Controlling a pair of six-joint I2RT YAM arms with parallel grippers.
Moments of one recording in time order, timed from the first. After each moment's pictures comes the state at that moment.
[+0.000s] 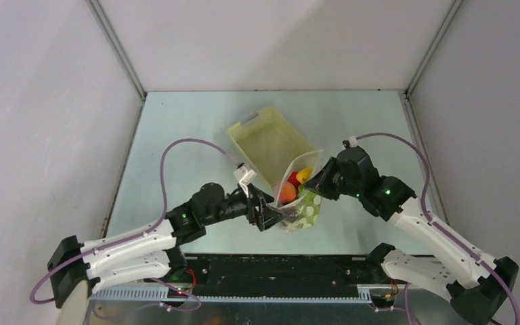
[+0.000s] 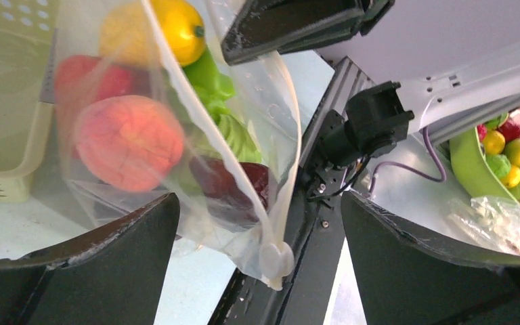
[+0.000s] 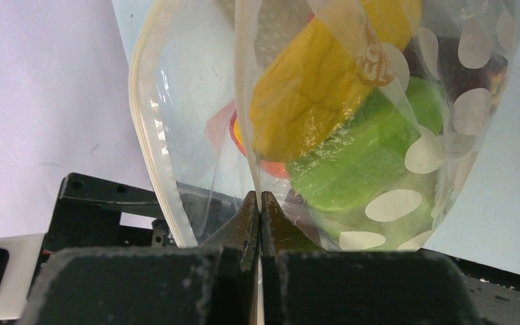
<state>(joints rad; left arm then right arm) -1.00 0.86 0.49 0.23 0.18 -0.52 0.70 0.94 0.92 -0.63 -0.04 1.13</state>
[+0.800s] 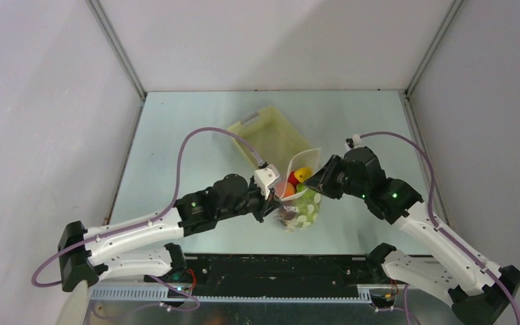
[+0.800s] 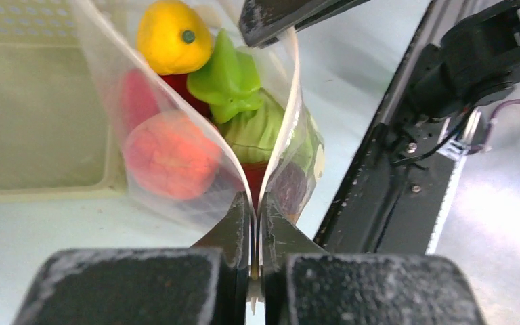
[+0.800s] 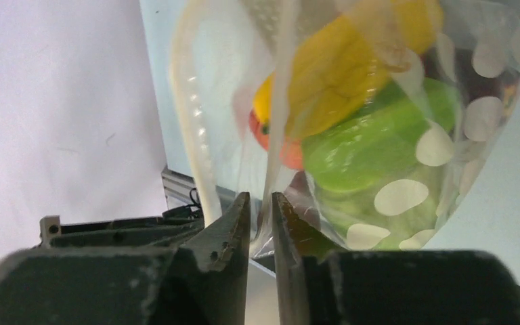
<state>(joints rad) -1.12 1.04 0.78 -0.13 0.02 -0.20 0.67 0.90 0.91 -0.62 -0.07 1.12</state>
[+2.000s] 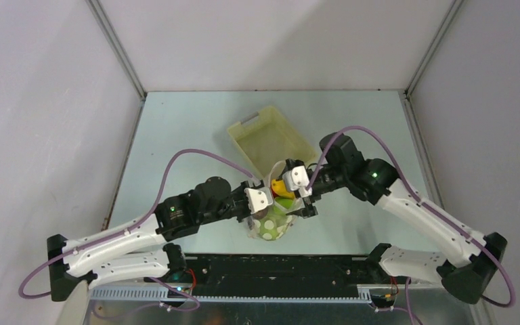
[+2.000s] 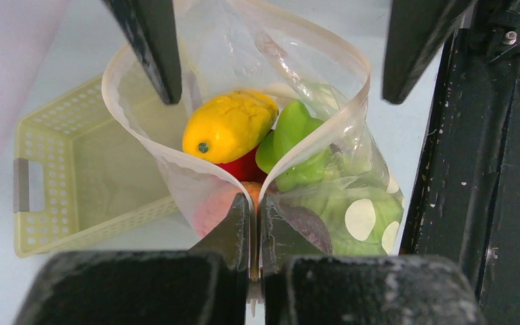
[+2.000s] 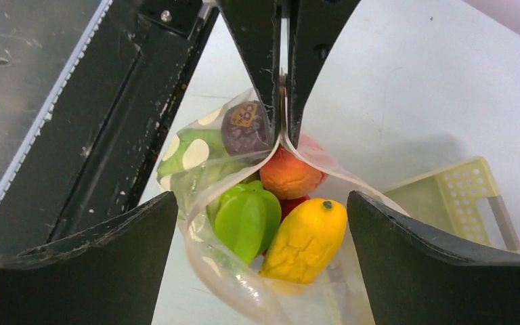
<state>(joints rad) -1.12 0.88 0.80 -0.32 0.01 0.34 0.78 1.10 1.14 -0.68 -0.80 -0.87</state>
